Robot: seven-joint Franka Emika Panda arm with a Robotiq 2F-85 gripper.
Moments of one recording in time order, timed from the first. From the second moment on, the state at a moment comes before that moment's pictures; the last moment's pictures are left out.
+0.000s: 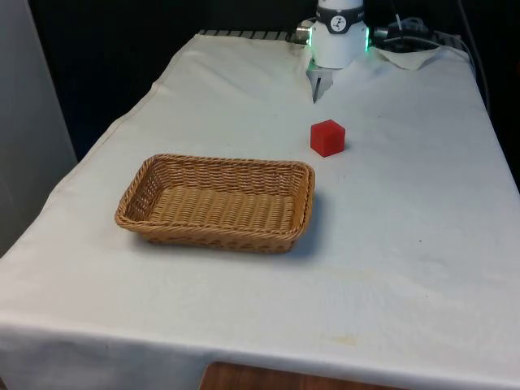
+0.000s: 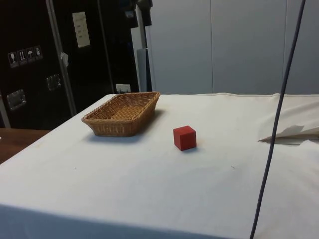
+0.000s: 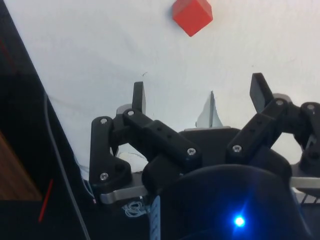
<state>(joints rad) 0.22 -0.04 -0.23 -1.96 0.04 1.85 -0.02</state>
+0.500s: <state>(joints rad) 0.22 -0.11 -0.23 -2.04 0.04 1.87 0.00</state>
